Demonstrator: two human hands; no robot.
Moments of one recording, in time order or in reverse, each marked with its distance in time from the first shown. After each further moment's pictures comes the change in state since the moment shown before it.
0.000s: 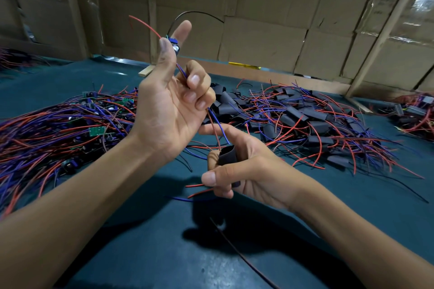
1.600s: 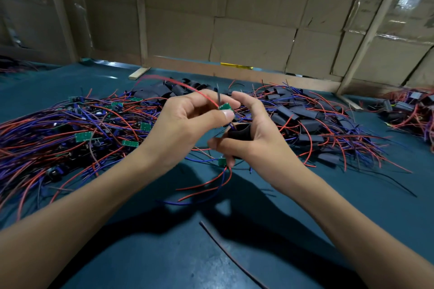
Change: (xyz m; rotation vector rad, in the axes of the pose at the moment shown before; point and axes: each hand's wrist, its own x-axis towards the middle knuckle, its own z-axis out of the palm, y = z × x) left_hand -0.012 -0.025 -0.010 0.721 -0.196 -0.016; right_hand 0.001 -0.011 -0.024 -0.402 0.459 -0.214
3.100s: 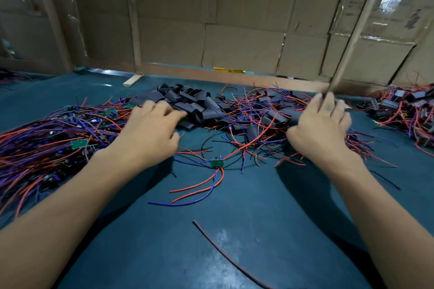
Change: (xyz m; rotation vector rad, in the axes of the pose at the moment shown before) left_hand 0.017 -0.041 -0.054 1.551 -0.140 -0.140; right_hand 0.010 0.014 -0.109 -1.290 0.550 0.455
